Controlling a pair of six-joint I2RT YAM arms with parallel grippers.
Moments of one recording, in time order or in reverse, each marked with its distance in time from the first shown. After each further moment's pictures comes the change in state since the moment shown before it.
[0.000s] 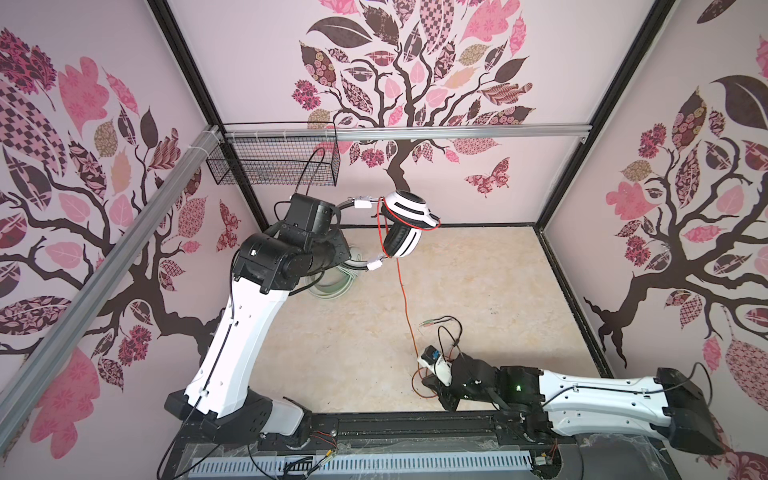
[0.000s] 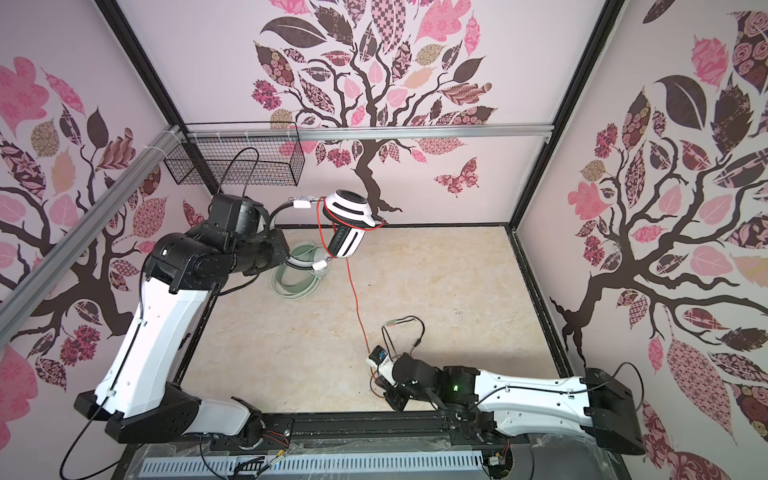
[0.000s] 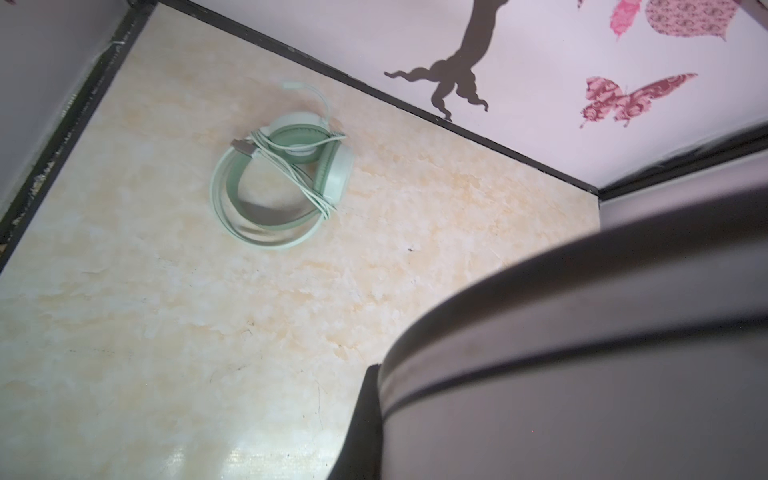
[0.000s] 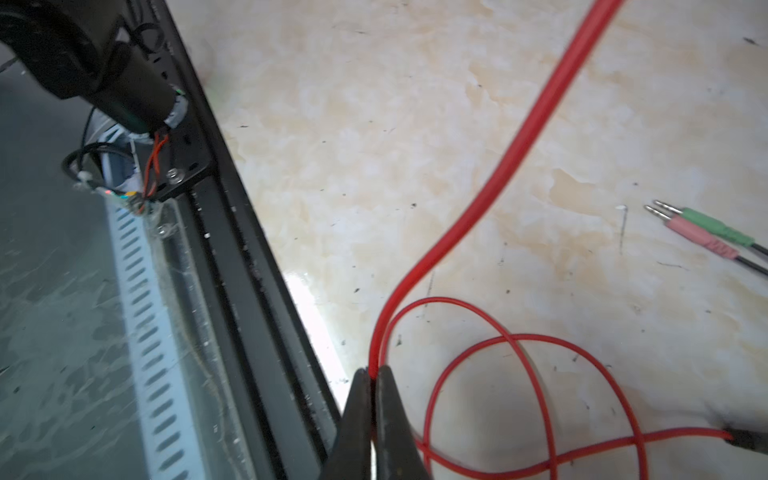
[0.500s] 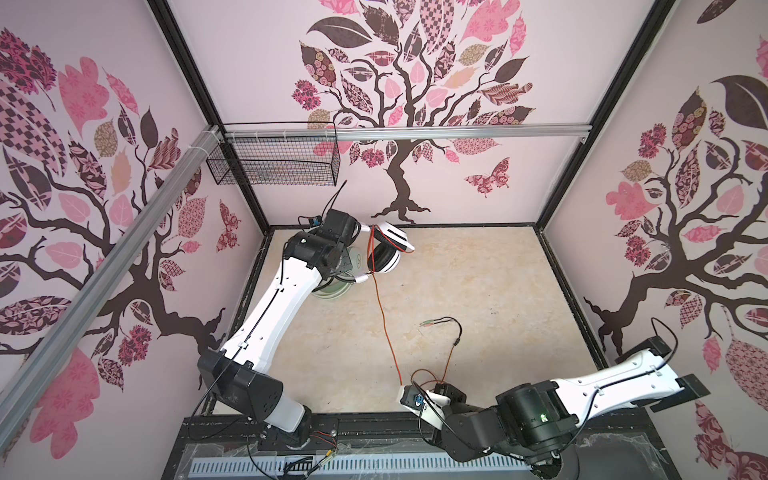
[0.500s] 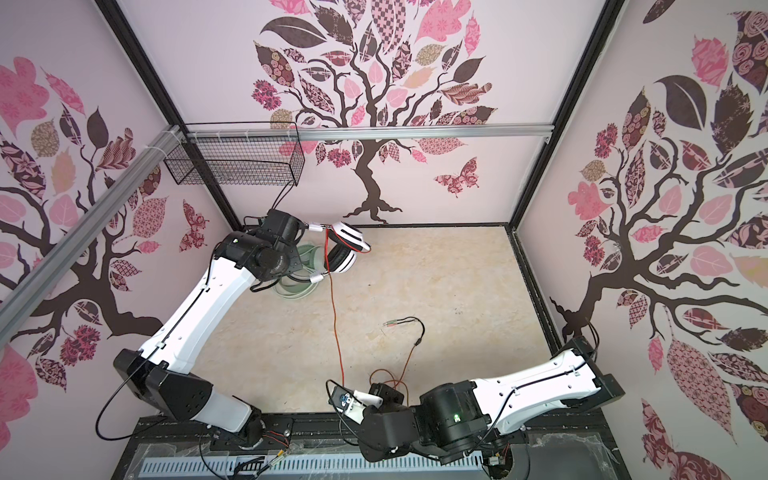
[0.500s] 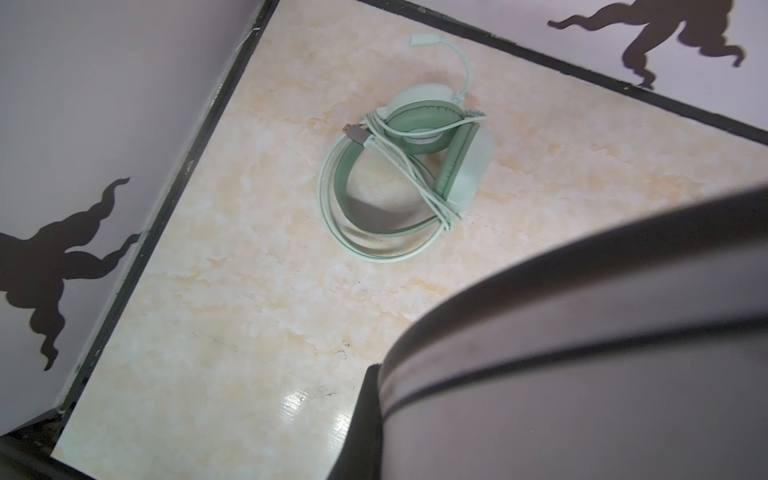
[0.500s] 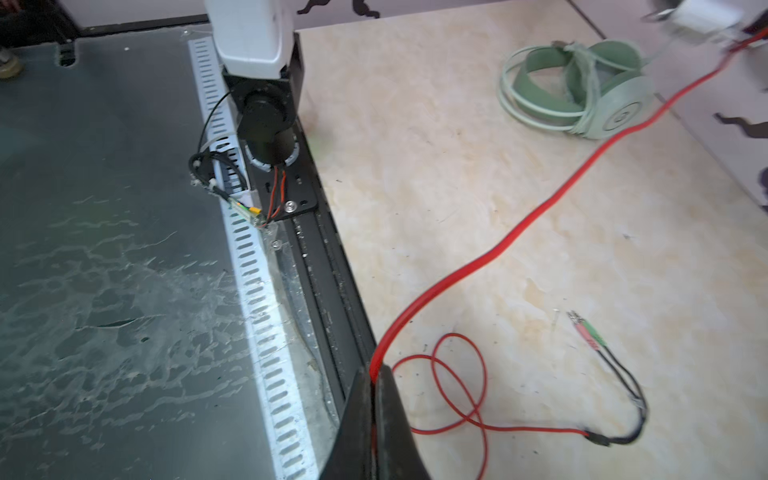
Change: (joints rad) left arm 0.024 0.100 -0.308 0.100 -0.263 0.032; right arm 0.439 0.191 0.634 -0.552 0.454 0.050
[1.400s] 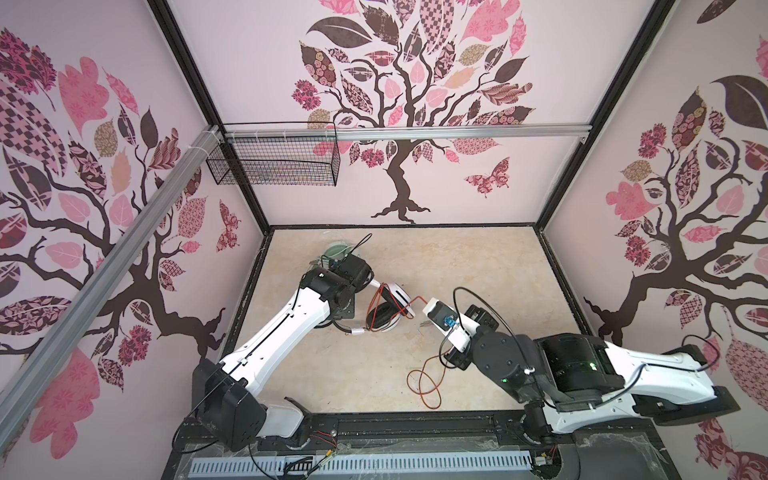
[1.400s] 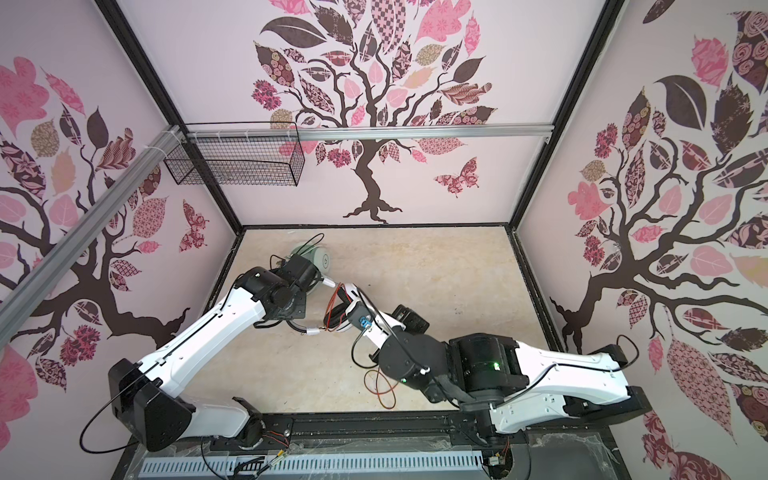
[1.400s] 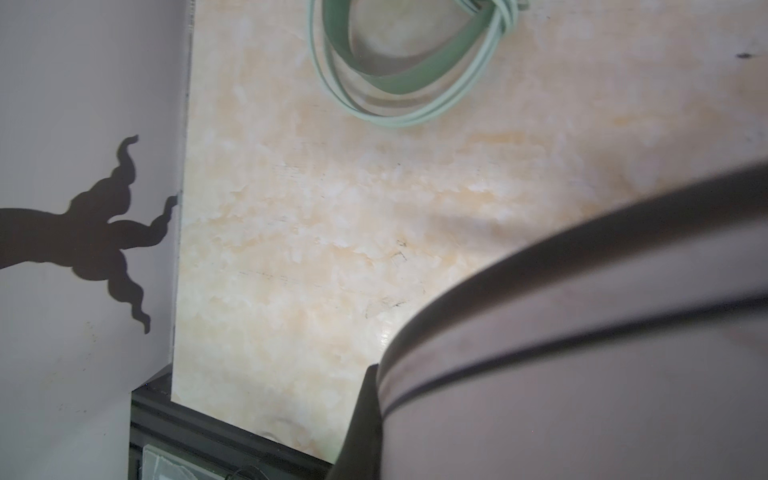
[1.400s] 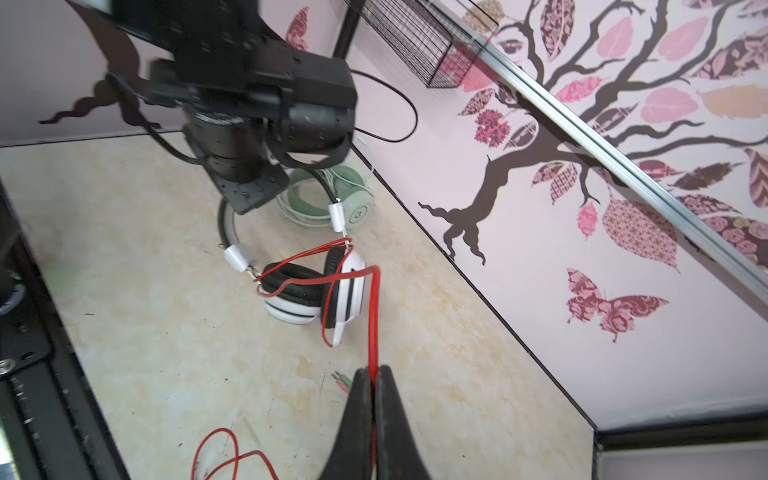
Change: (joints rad) left arm -0.173 -0.163 -0.385 -0.024 0.033 0.122; right arm -0.332 -0.026 0.288 -0.023 0.276 -0.428
